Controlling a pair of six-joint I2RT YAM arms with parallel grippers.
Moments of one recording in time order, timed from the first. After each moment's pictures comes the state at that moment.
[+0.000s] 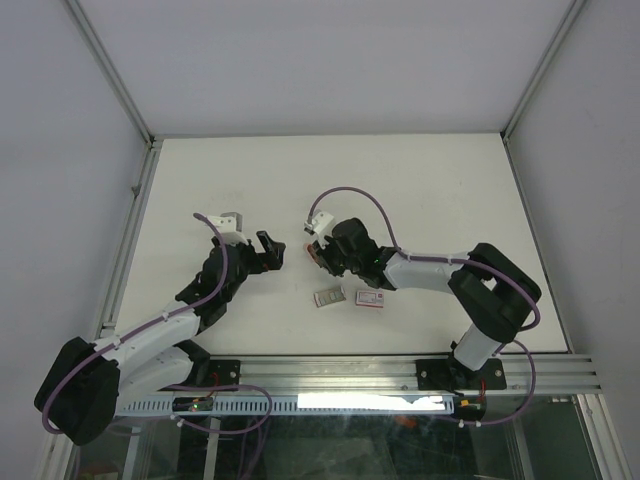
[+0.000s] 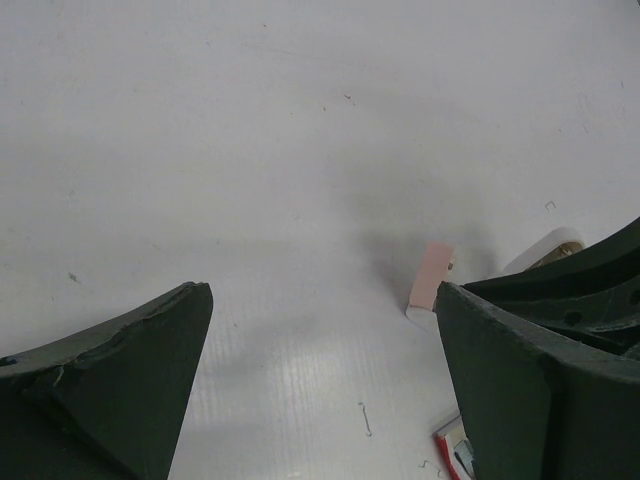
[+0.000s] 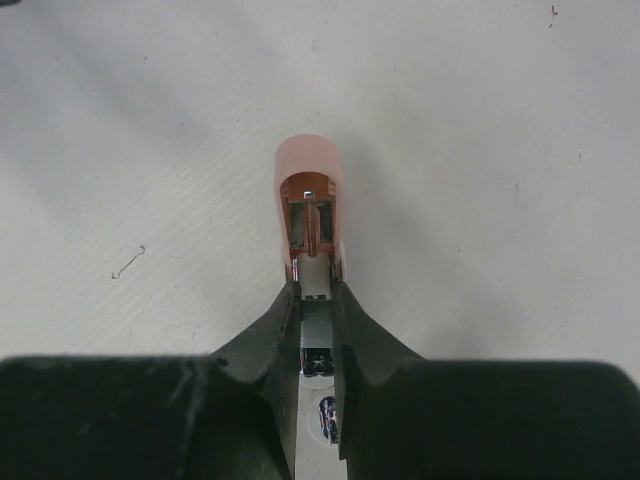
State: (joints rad) left arm -0.58 0.97 0.31 0.35 -0.26 -0.52; right arm 0.87 1.65 0.82 0.21 -0.02 -0.05
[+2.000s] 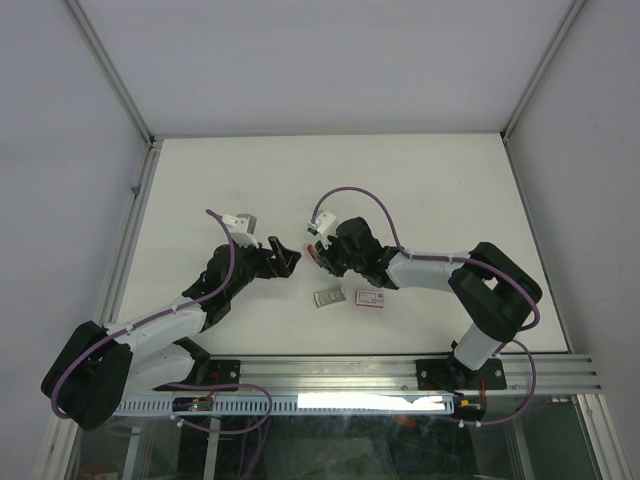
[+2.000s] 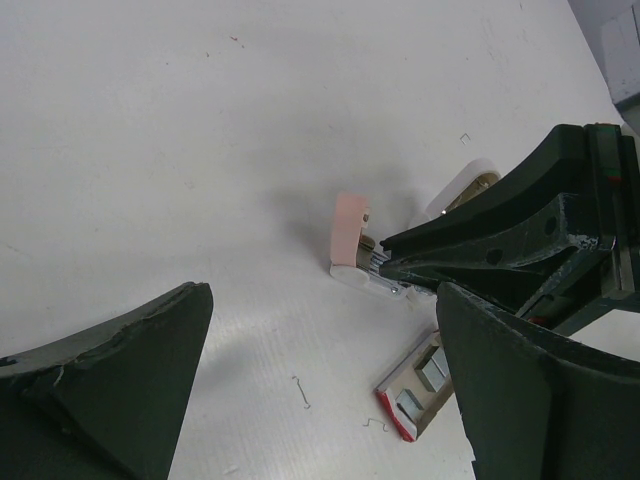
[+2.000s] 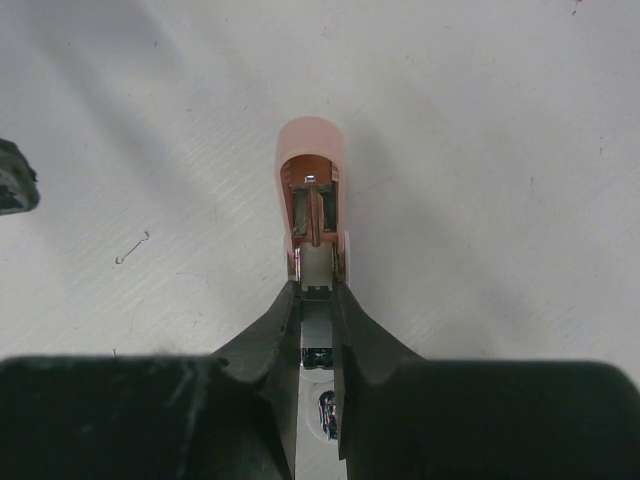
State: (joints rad) left arm -0.58 1.07 0.30 0.48 -0.01 -0.55; right arm 0.84 1.65 0.80 0.22 -0.09 -0.05
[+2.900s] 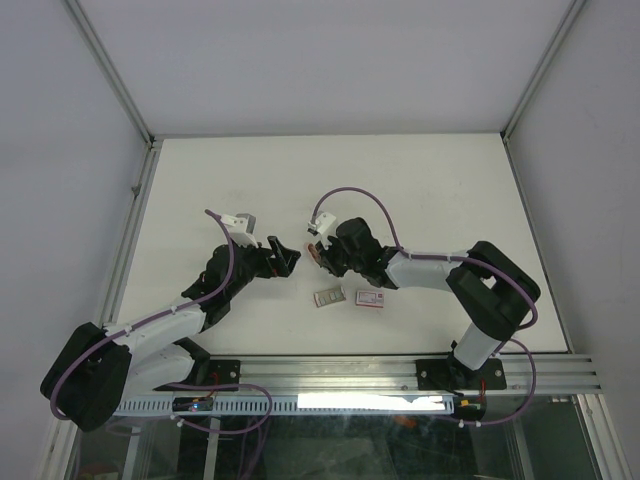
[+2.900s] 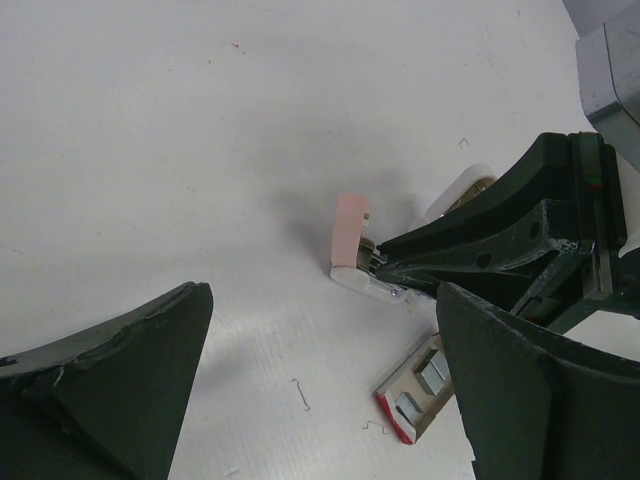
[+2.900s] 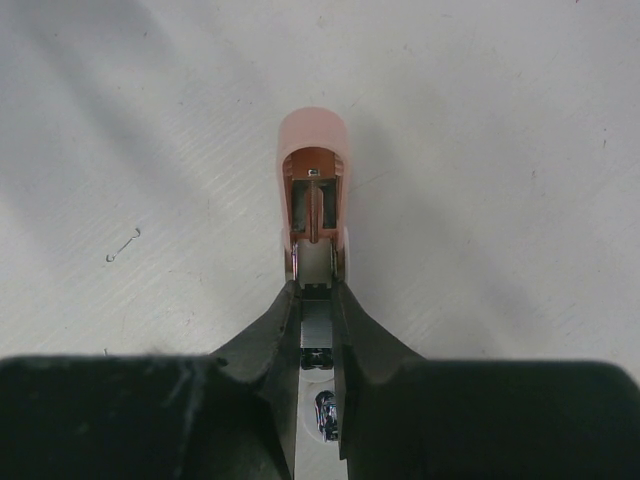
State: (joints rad) left arm -0.58 1.06 0.30 0.48 -0.02 -0.55; right arm 0.83 1.67 0.80 0.22 -0.09 -0.06
